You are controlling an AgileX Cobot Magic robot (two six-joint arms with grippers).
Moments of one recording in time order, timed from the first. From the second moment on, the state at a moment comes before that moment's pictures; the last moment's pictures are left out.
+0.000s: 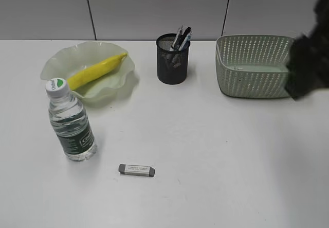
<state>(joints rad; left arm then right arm) -0.57 -0.01 -0.54 -0.05 1.06 0.00 0.60 1.39 -1.26 -0.11 1.21 0.07</state>
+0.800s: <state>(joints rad) -0.57 0.14 -0.54 -0.03 1.05 0.00 0.60 -0.01 -0.53 -0.09 1.08 0.06</state>
